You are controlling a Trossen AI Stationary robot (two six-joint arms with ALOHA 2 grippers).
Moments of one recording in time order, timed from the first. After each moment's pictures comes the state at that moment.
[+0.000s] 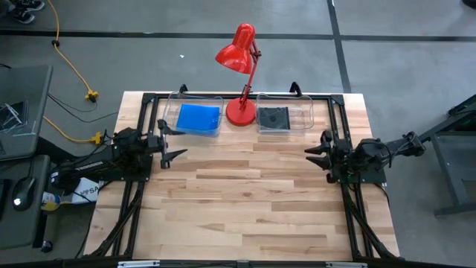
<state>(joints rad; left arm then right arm) 0.31 0.01 0.05 0.06 0.20 0.26 0.28 0.01 0.12 0.02 0.29 0.16</state>
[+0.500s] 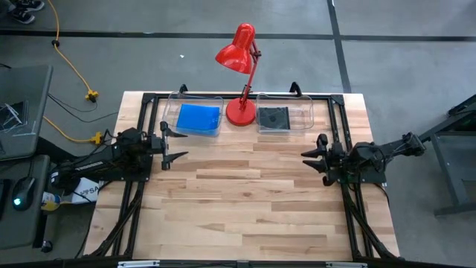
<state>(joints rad) 0.31 0.01 0.05 -0.03 0.21 0.28 0.28 0.02 0.02 0.13 0.27 0.15</state>
